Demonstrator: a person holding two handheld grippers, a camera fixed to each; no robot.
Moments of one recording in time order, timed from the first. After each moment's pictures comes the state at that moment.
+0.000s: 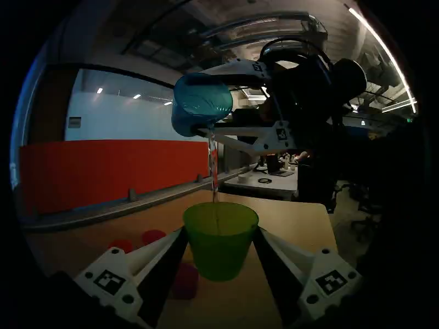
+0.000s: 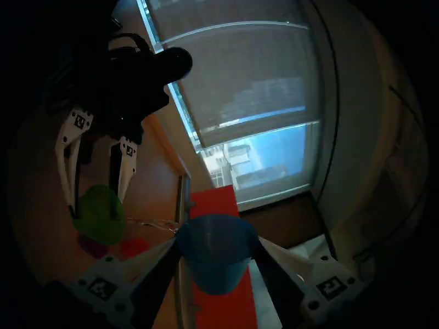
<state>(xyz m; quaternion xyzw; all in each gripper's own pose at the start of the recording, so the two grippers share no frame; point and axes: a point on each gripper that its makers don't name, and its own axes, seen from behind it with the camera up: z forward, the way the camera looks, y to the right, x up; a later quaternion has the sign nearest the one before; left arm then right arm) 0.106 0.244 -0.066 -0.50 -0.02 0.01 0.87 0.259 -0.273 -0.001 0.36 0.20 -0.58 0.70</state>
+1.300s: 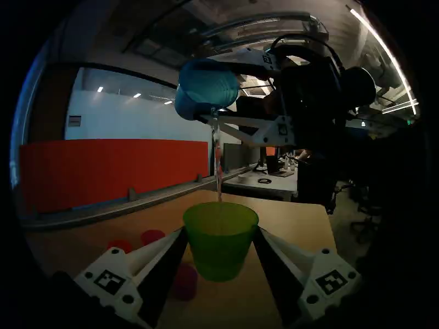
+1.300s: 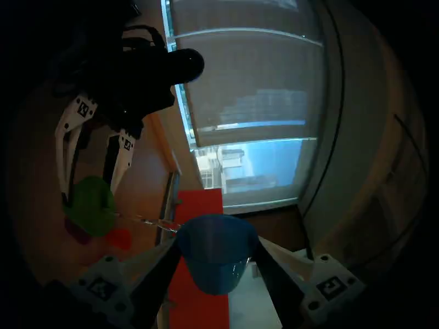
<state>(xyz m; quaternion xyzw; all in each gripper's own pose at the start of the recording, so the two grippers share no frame) 0.106 0.246 -0.063 -0.50 -0.03 0.01 0.87 0.283 -0.275 -0.004 0.33 0.25 -0.62 0.67</state>
